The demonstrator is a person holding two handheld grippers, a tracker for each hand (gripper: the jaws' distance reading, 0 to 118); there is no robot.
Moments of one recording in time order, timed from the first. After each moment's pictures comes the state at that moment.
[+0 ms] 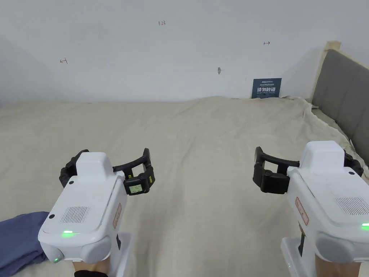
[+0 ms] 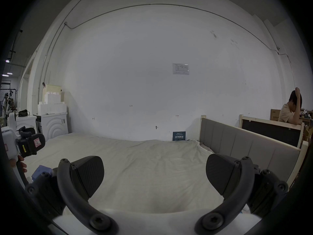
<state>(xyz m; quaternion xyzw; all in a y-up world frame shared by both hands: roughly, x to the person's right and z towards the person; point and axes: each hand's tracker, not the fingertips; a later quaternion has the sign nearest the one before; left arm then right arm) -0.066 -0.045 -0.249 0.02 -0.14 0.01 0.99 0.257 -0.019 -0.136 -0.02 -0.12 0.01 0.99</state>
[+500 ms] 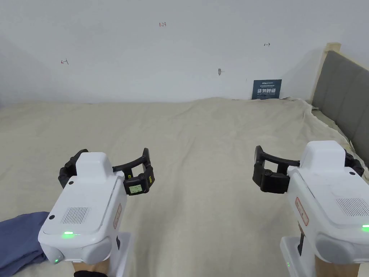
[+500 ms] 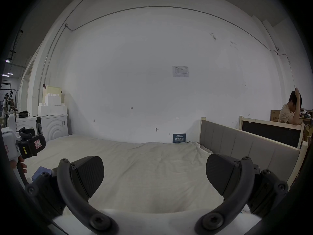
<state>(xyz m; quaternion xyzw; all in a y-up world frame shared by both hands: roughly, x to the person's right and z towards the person) -0.067 -0.043 -0.246 0.03 -0.14 0.01 0.99 0.255 -0.017 -0.133 -0.01 -0.12 0.01 0.99</state>
